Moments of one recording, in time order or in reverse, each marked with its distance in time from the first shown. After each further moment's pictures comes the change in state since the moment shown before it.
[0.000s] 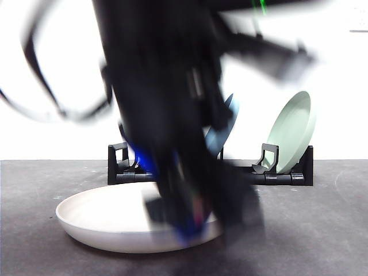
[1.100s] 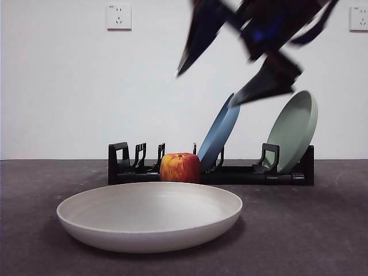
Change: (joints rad) left arm 0.000 -0.848 0.236 -0.250 0.123 -0.103; right arm 0.539 0.708 0.000 0.955 0.478 0.386
